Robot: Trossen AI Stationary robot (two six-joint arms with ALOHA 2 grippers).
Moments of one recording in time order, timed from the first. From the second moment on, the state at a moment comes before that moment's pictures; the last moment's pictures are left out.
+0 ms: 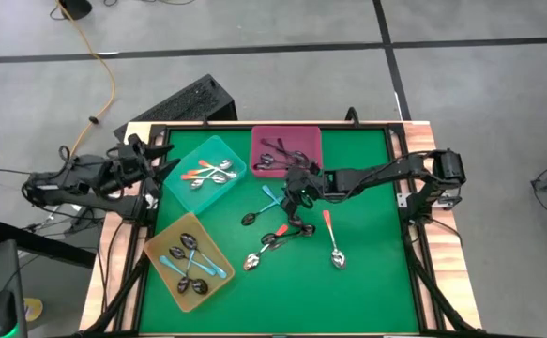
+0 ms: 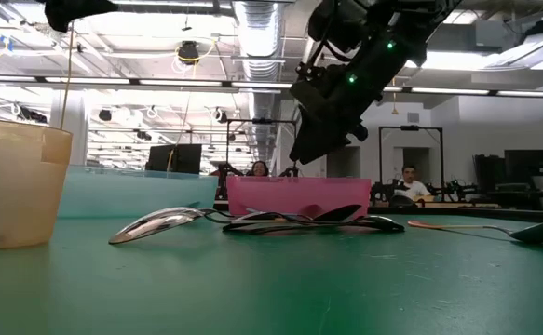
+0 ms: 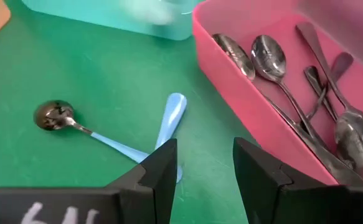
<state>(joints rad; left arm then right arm) -0.12 0.28 0.68 -0.43 -0.60 -0.10 -0.05 1.69 1.03 -0.13 0.35 0.38</state>
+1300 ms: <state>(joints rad) -0.12 0.30 0.68 -0.42 -0.54 -0.04 0.12 1.75 1.11 -0.90 0.10 1.07</state>
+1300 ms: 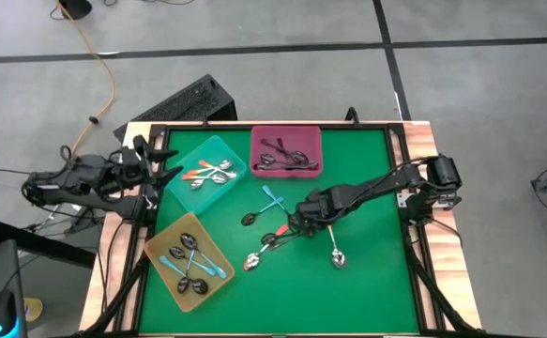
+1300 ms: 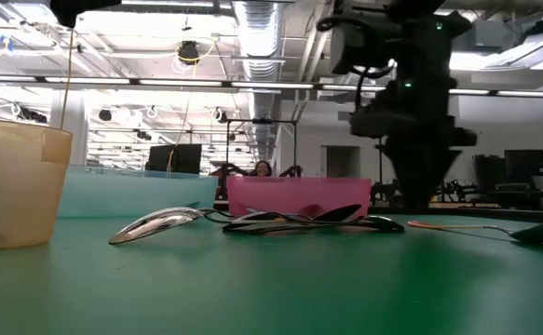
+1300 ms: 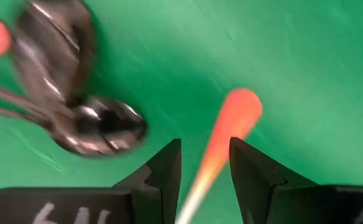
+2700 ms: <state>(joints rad) -0.12 0.32 0.68 -0.43 -0.48 -0.14 0.27 1.64 1.04 -0.83 0.04 1.36</state>
